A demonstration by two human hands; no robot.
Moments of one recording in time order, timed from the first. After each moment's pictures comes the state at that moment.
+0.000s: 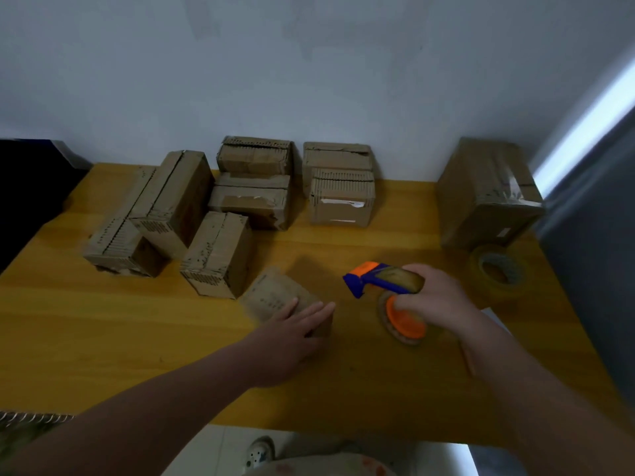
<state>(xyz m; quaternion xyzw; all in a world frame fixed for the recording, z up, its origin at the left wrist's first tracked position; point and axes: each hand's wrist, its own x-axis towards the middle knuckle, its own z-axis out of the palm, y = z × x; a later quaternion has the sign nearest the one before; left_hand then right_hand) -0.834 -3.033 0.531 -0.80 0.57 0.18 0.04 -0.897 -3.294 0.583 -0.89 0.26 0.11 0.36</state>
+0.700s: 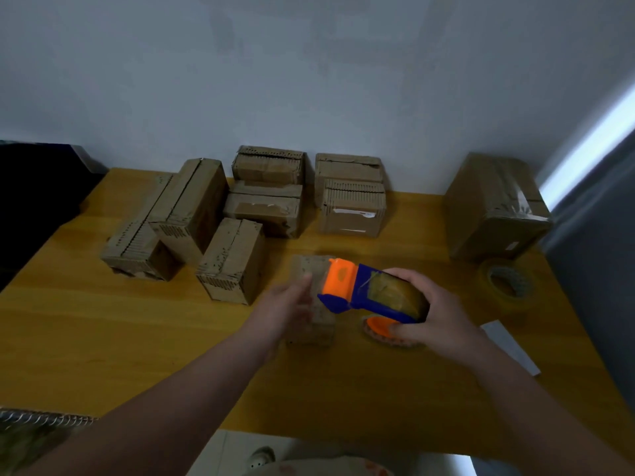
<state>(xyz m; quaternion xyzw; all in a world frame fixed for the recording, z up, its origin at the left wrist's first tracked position) -0.829 -3.039 0.595 -0.72 -0.06 0.32 -0.62 -0.919 -3.257 0.607 -0.83 0.09 0.05 0.54</state>
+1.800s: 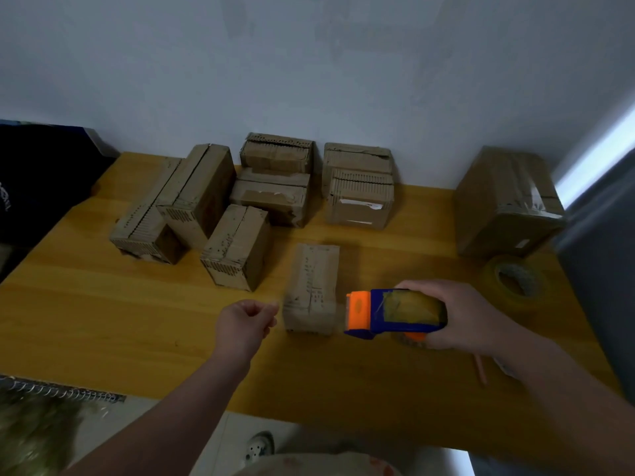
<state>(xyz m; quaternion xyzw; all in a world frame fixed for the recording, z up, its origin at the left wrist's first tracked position) -0.849 -3.000 0.549 -0.81 -0.14 0.15 -0.54 -0.922 -3.290 0.616 -0.93 -0.02 0.13 0.35</state>
